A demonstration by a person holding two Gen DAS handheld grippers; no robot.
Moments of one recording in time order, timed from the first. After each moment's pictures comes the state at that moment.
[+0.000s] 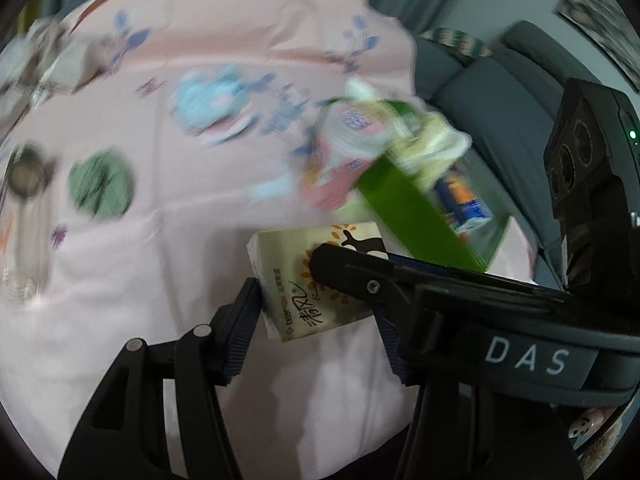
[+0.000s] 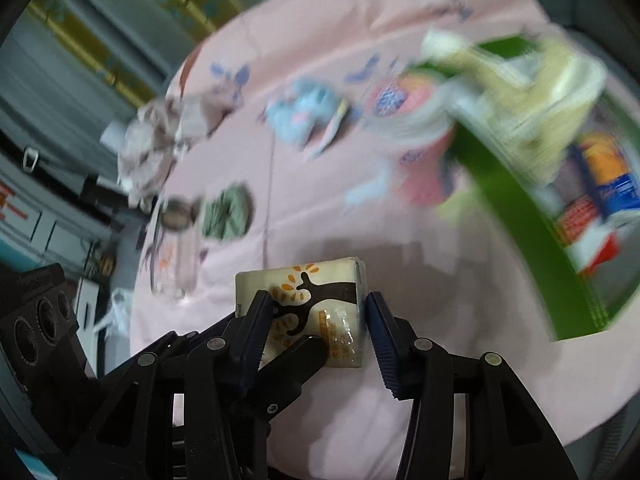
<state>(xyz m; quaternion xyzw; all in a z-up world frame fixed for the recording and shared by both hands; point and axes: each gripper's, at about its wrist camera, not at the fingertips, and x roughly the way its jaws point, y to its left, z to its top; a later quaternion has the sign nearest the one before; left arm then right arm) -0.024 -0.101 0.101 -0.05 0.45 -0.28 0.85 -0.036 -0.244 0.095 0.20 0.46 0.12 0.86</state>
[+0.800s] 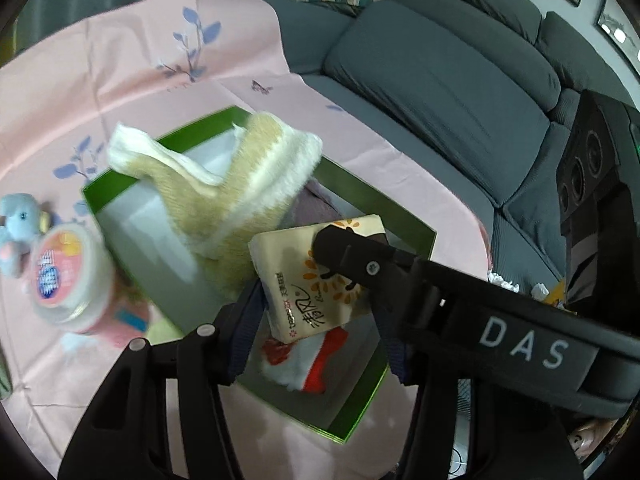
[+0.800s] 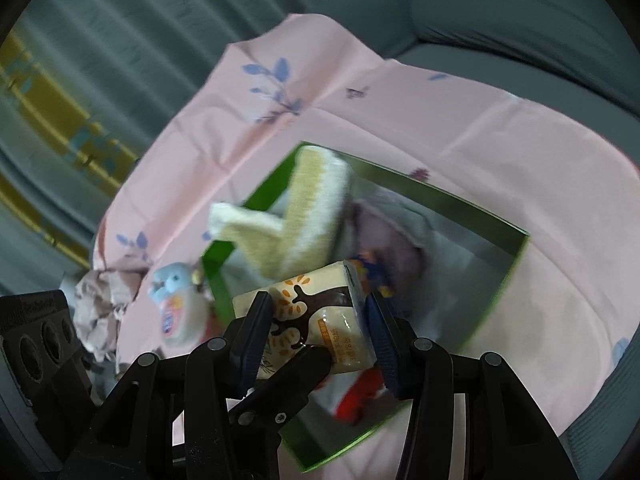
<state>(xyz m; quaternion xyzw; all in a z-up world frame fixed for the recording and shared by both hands) 0.027 -0.297 0.107 0.04 0.44 -0.41 0.80 -0.037 -0.441 0.101 0.33 0.36 -0.06 0.87</state>
